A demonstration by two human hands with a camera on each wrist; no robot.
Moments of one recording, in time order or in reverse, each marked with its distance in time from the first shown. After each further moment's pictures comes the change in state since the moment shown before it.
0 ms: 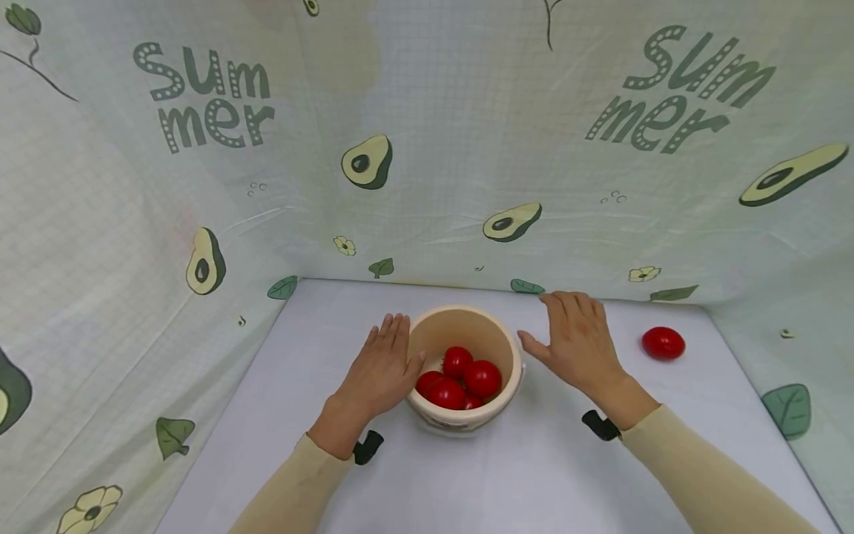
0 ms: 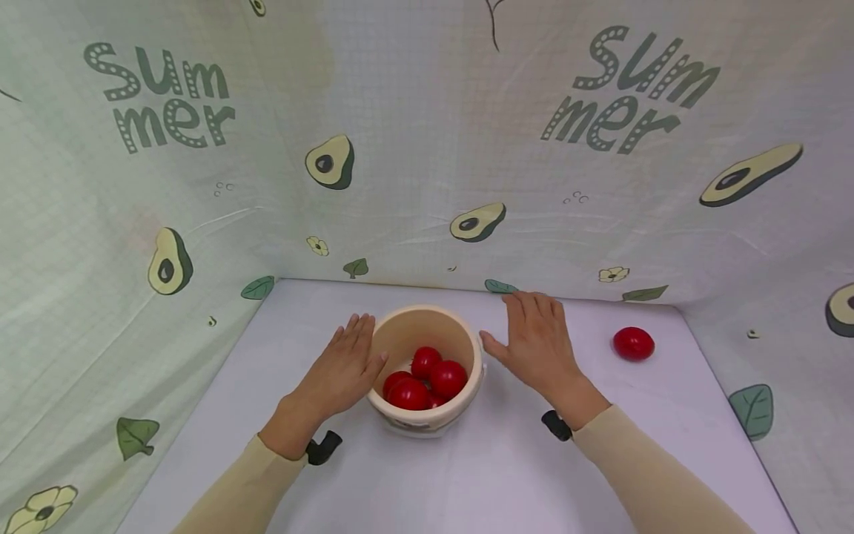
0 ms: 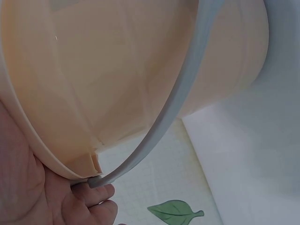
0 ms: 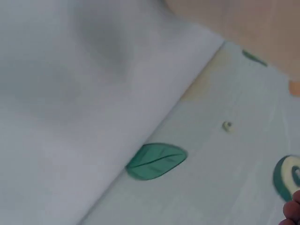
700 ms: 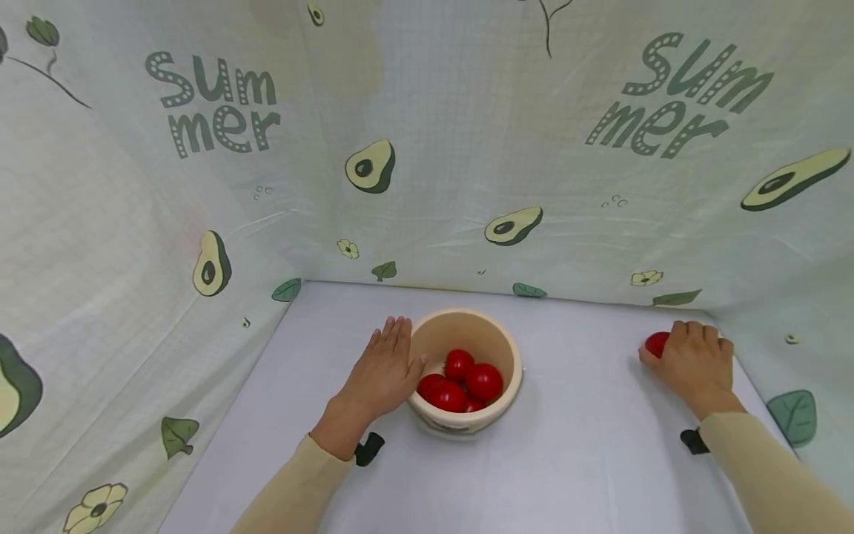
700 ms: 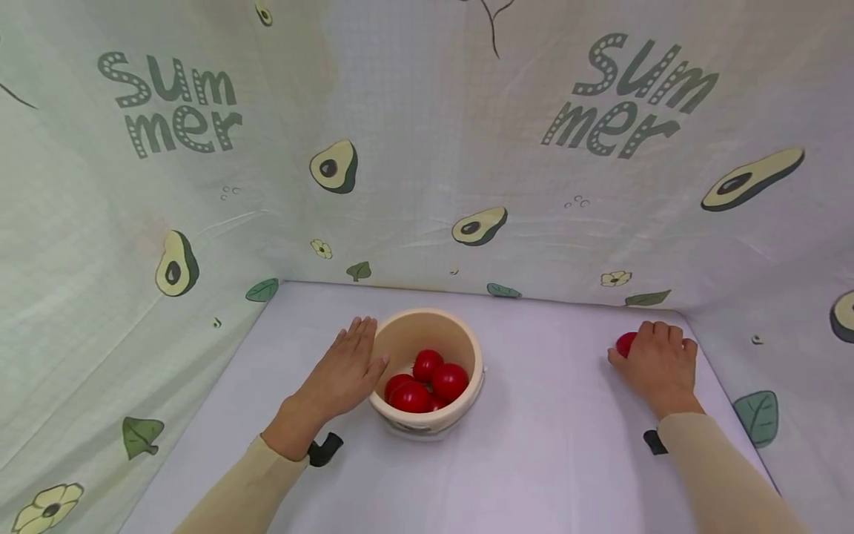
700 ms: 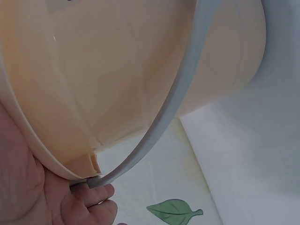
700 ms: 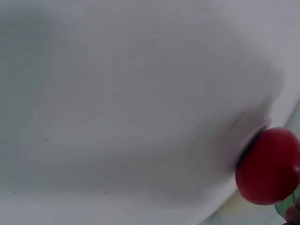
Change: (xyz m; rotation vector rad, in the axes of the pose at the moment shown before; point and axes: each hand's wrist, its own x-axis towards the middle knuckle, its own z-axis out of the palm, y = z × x) left_hand -0.001 0.002 0.000 0.006 -0.002 -0.008; right_hand -0.106 0.173 0.003 -0.210 -0.425 0.548
